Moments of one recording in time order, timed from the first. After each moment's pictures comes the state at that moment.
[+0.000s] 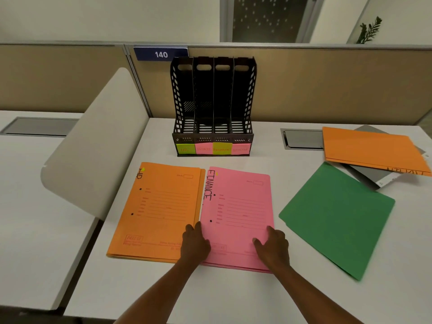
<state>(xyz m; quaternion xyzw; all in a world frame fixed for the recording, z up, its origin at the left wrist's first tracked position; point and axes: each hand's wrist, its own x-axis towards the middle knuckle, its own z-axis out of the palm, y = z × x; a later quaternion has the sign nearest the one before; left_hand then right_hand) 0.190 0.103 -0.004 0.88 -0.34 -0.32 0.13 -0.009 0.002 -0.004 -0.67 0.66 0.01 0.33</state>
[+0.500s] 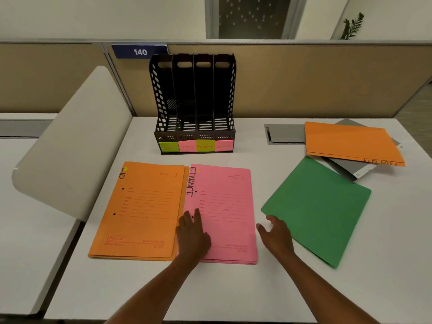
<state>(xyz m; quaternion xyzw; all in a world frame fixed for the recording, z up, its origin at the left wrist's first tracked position) 0.148 0.082 0.002 0.88 -0.44 -0.14 0.07 -0.061 -0.034 0.008 -0.65 0.66 -0.07 0.37</state>
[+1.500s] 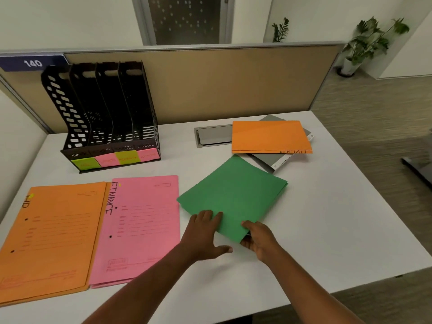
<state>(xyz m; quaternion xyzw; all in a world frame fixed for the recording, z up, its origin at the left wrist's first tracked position) -0.044 -0.041 0.039 0.66 -0.73 -0.16 -0.01 -0.231 -0.099 0.035 -0.24 0.63 -0.26 0.69</state>
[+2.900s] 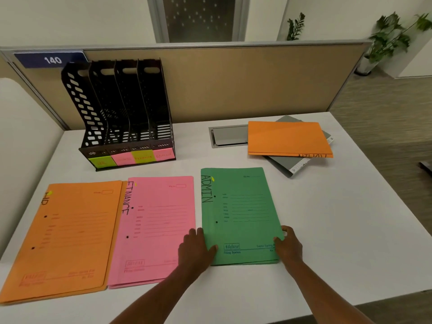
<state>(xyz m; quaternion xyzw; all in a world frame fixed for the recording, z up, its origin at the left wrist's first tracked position) -0.006 -0.007 -0.011 0.82 -0.52 -0.25 0.04 -0.259 -0.105 -0.013 -0.50 0.76 -0.15 0.38</state>
